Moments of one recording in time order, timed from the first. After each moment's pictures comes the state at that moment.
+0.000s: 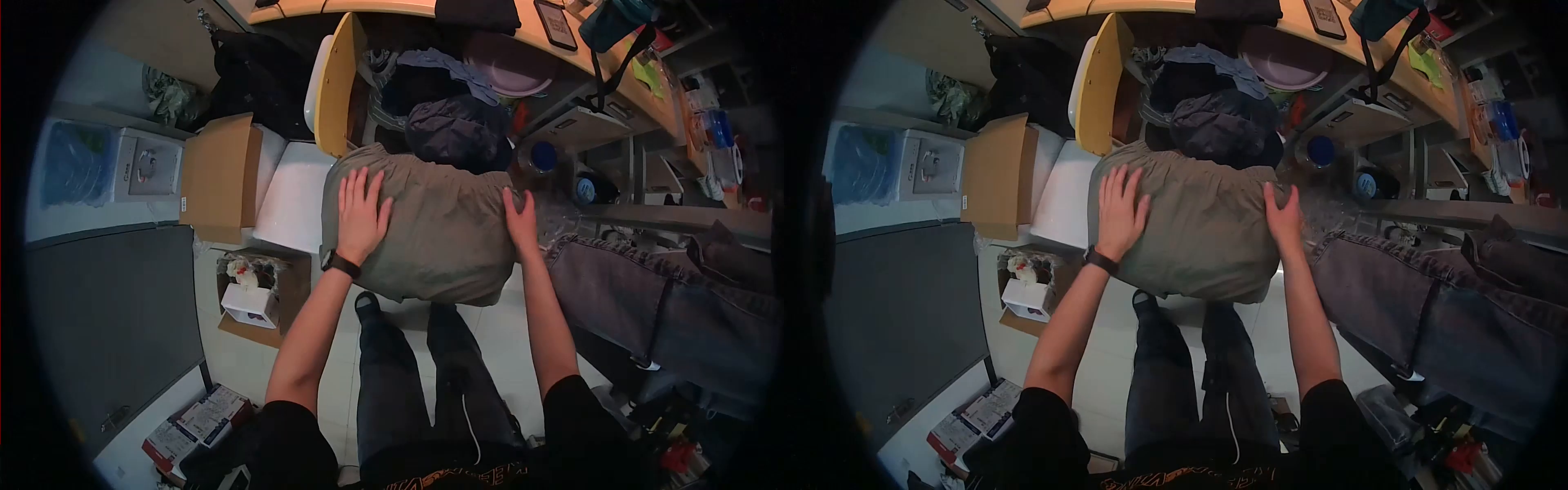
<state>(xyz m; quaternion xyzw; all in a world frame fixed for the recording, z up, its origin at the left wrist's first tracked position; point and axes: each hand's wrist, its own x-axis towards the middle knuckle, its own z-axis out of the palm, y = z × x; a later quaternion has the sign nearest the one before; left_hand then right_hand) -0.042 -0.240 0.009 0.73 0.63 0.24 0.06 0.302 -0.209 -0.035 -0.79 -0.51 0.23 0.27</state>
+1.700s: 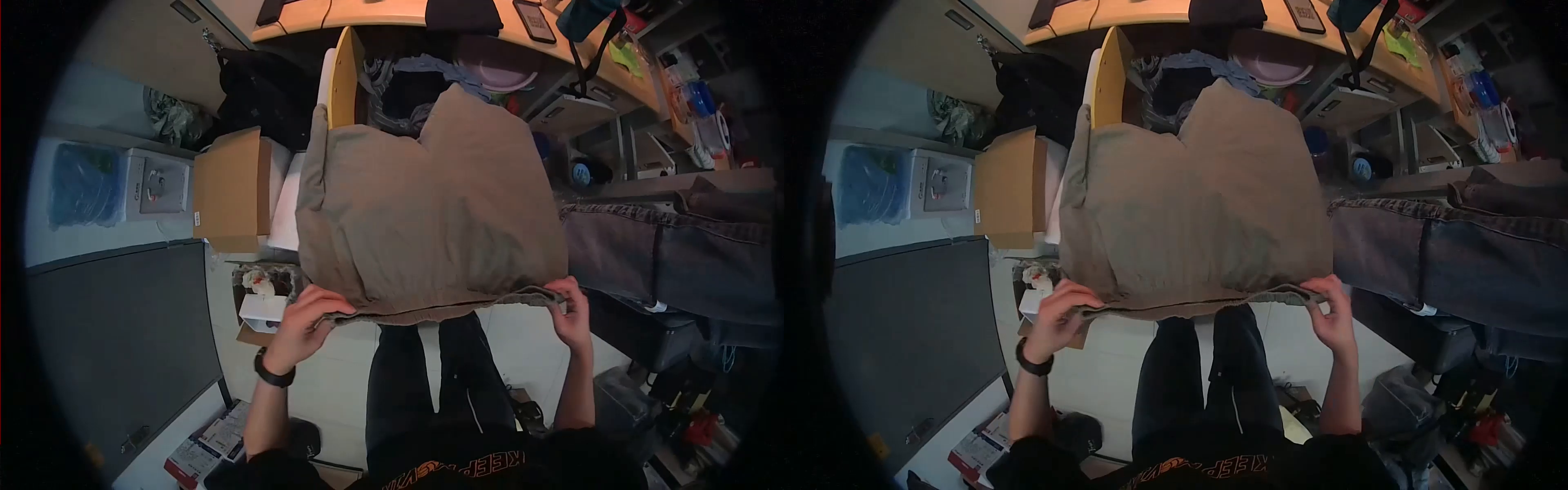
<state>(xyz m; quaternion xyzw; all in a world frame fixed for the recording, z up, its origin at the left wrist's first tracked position) -0.151 -0.382 0.224 0.72 0.48 0.24 0.45 0.340 -0.405 0.166 -0.58 -0.63 0.39 0.32</state>
